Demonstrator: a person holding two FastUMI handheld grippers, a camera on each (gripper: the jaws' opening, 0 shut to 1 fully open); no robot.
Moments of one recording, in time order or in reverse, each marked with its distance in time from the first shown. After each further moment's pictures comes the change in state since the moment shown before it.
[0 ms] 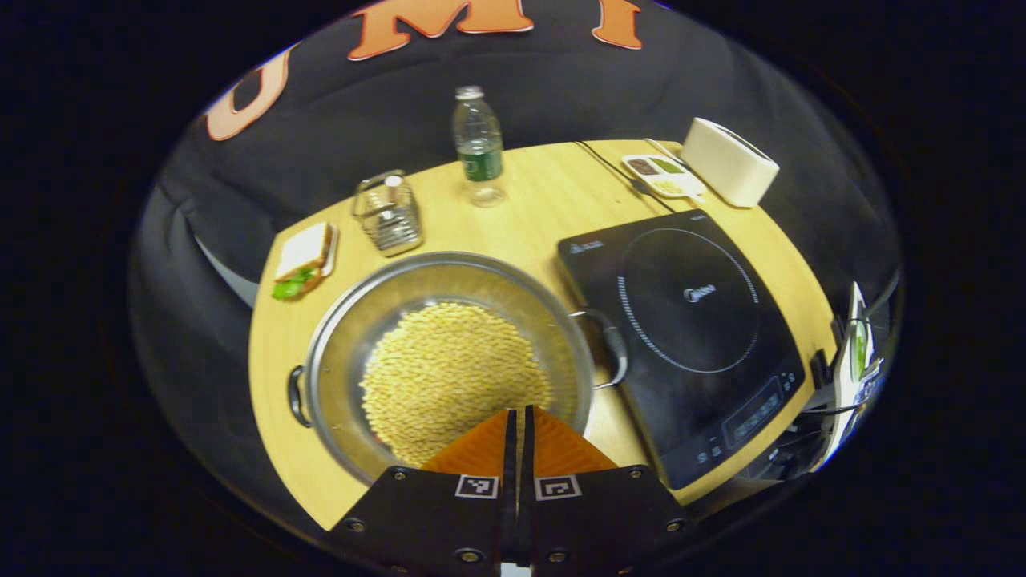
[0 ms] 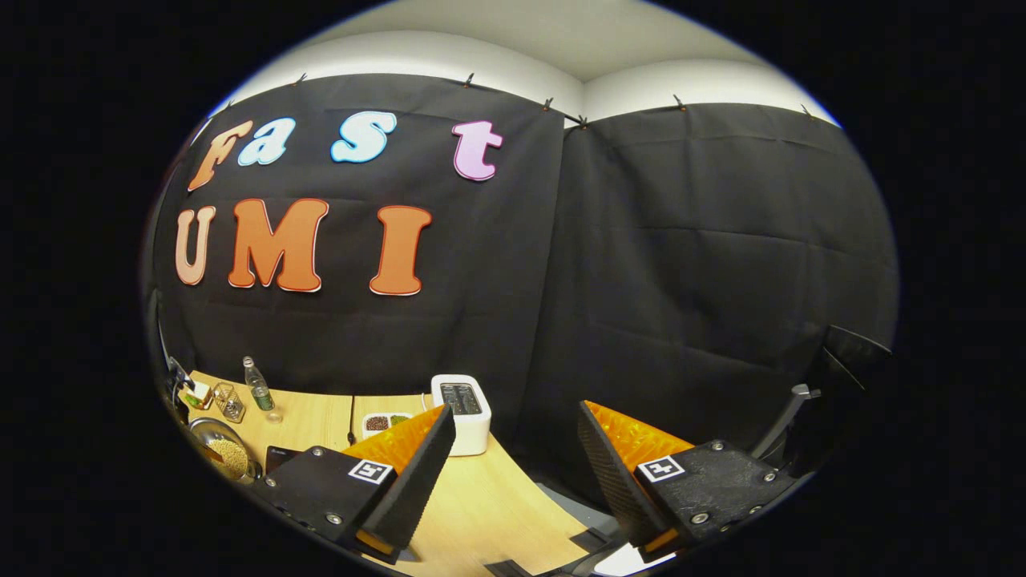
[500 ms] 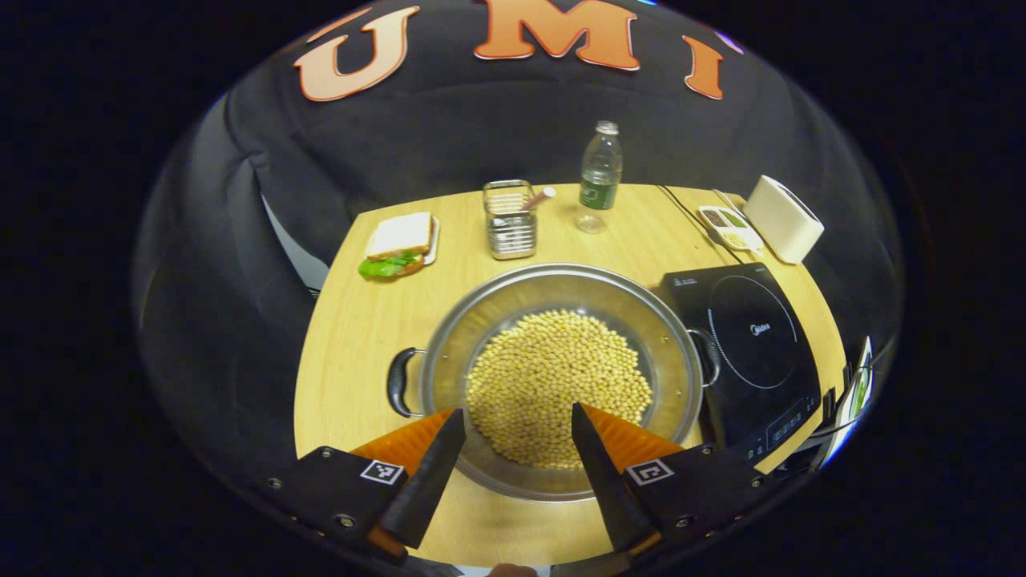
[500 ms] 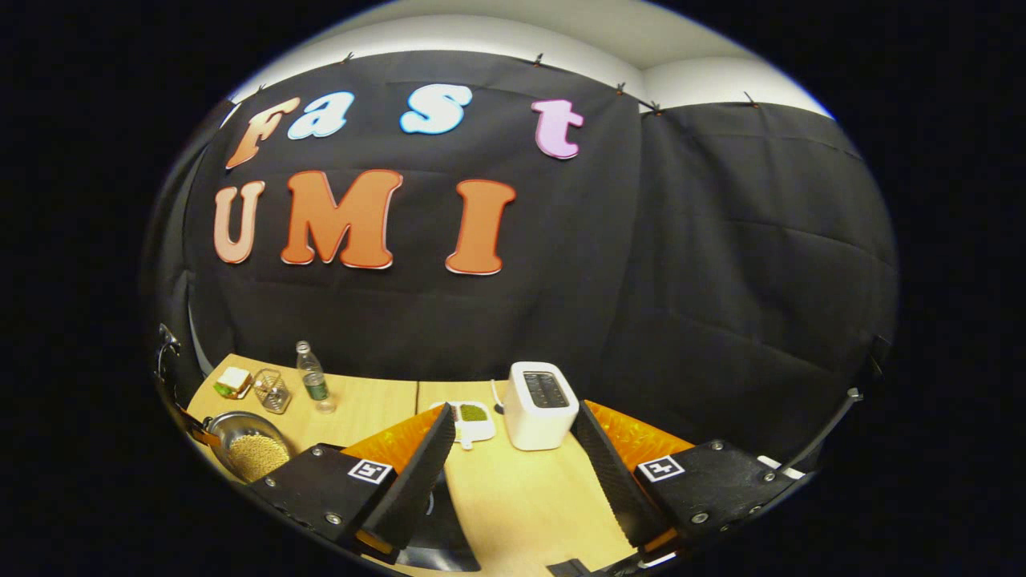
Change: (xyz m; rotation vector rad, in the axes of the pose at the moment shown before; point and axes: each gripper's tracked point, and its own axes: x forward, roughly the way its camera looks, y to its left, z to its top) left arm -0.024 0.114 -0.013 -0.172 -0.103 0.072; right arm 0.012 0.157 -0.011 -0.057 0.077 0.230
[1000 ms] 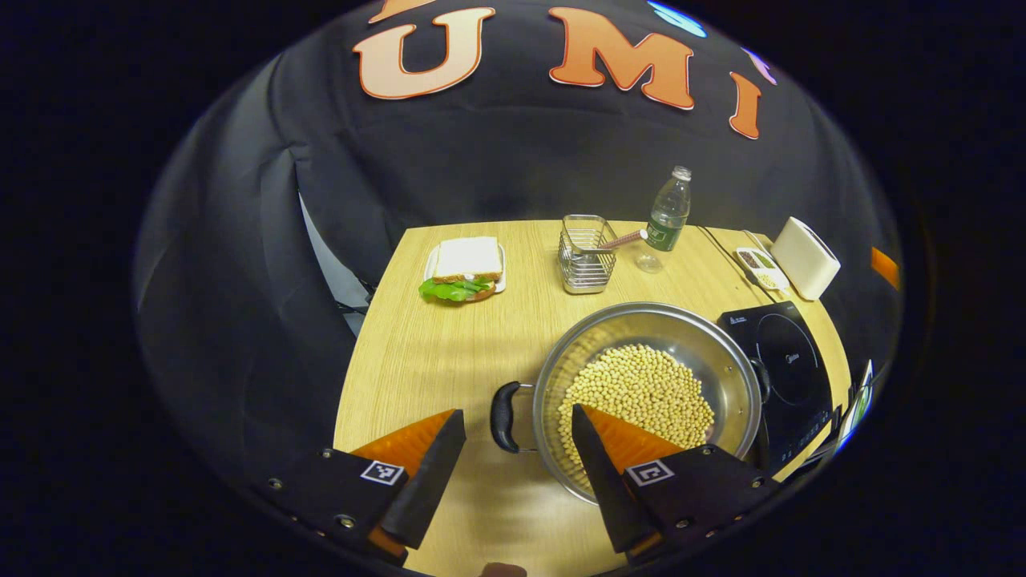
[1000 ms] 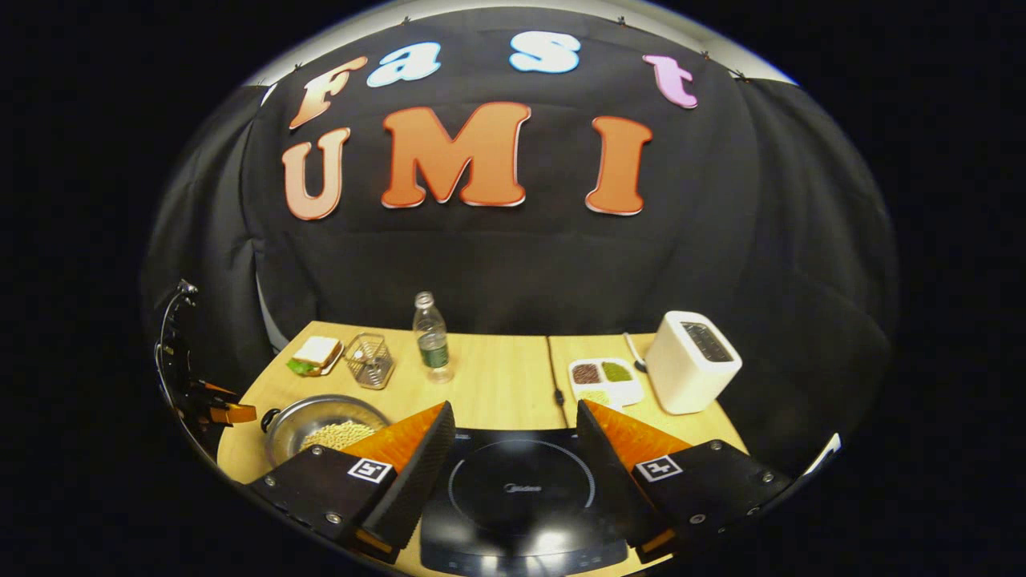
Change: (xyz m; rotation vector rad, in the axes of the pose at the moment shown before) left arm 0.013 0.090 0.015 -0.045 -0.090 -0.014; right arm 0.026 0.222 -0.078 -0.006 0.210 0.302
